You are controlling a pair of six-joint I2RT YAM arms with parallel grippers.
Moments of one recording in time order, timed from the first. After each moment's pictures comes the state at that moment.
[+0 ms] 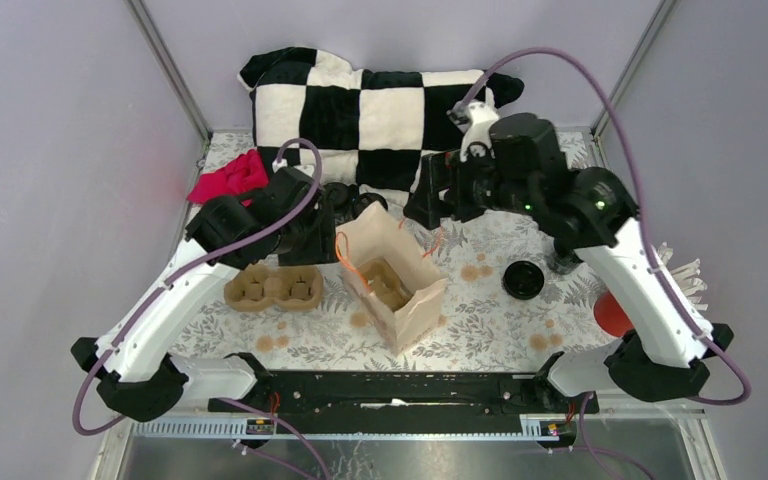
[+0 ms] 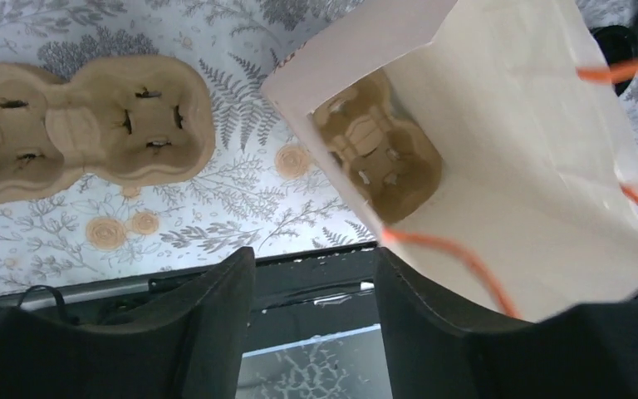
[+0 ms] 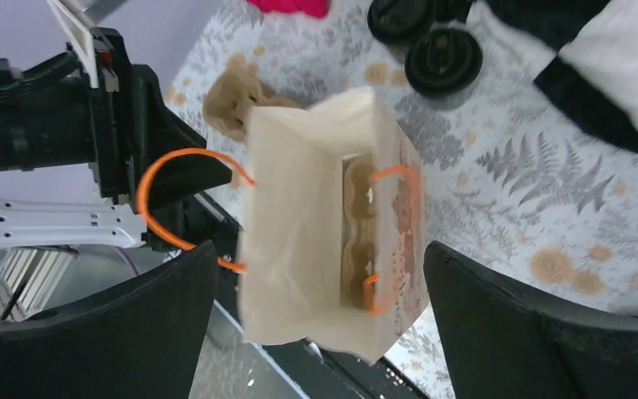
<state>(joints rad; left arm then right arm) -0.76 1.21 1.57 -1.34 -0.15 -0.73 0.79 1.39 1.89 -1.07 -0.11 0.41</state>
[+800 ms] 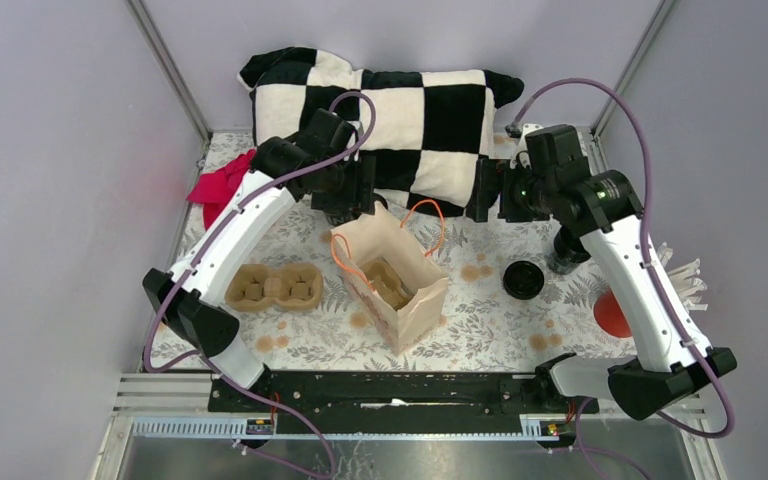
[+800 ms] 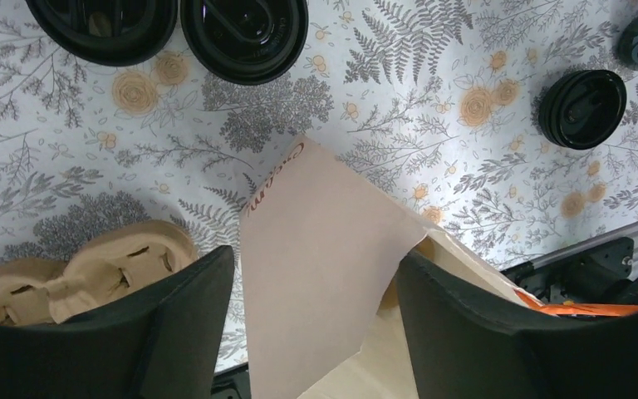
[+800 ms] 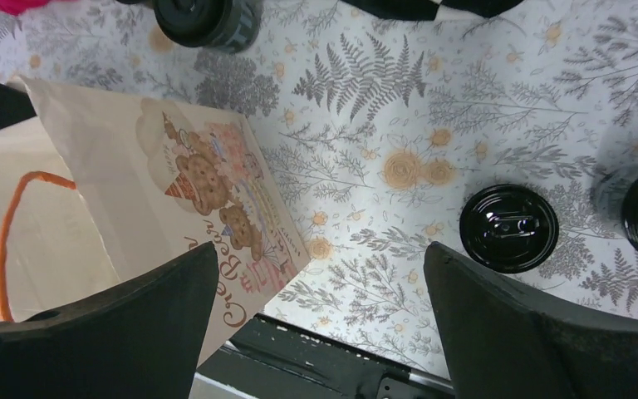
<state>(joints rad) -0.58 1.62 1.84 -1.18 0.03 -0.44 0.41 1.28 1.64 -1.14 -0.06 0.33</state>
